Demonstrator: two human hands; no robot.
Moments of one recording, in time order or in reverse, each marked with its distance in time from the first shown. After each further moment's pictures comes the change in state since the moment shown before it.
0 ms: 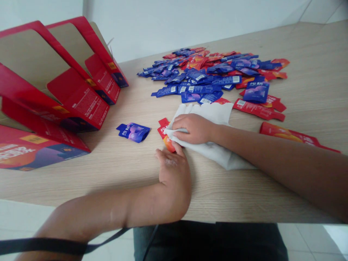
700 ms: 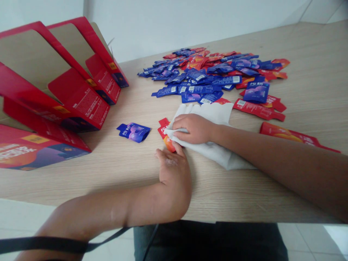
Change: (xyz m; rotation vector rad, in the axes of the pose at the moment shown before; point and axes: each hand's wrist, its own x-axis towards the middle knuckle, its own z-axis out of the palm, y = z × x) left_hand -0.001 0.000 0.000 0.007 0.031 -0.004; right_hand 0.000 0.000 -0.001 0.002 -0.003 0.006
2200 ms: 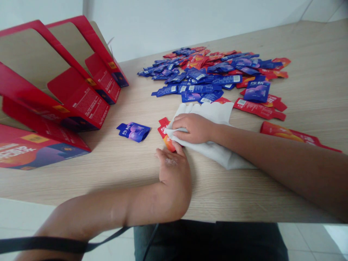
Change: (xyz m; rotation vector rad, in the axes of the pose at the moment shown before) left_hand 0.001 0.000 -0.001 0.028 -0.020 -0.002; right_hand 0.001 0.000 0.001 0.005 -0.007 0.006
